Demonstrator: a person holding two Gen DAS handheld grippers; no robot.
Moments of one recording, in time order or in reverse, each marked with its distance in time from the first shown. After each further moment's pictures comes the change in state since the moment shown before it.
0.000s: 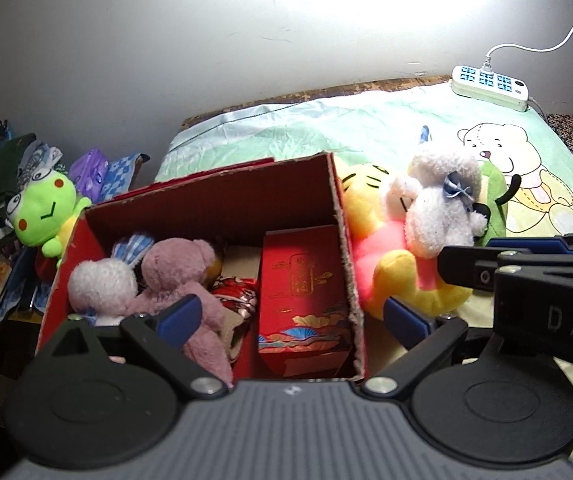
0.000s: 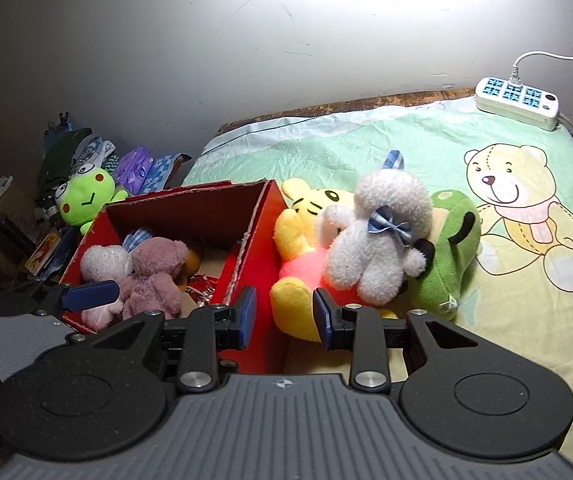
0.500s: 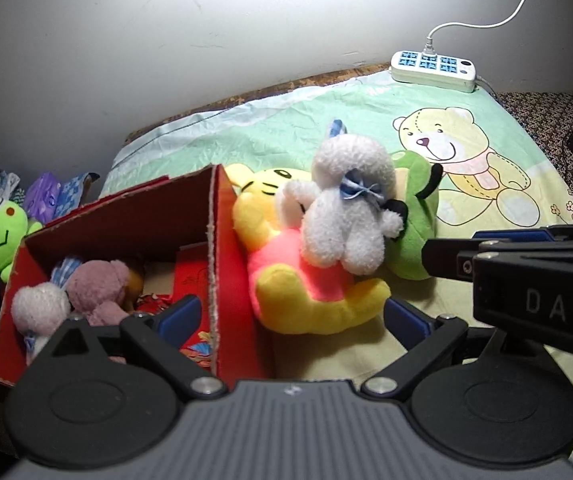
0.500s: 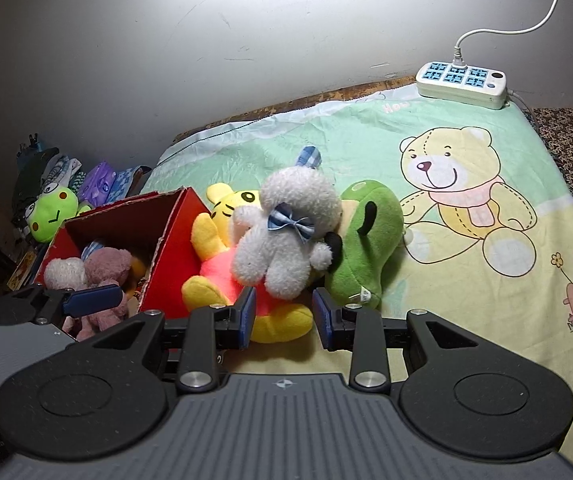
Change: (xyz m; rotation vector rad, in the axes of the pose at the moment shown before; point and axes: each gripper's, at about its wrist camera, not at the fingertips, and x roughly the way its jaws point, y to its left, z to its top) left arm 0.008 -0.071 0.008 0.079 0.010 -0.073; right arm -0.015 -0.067 -0.003 0.069 0.003 -0.043
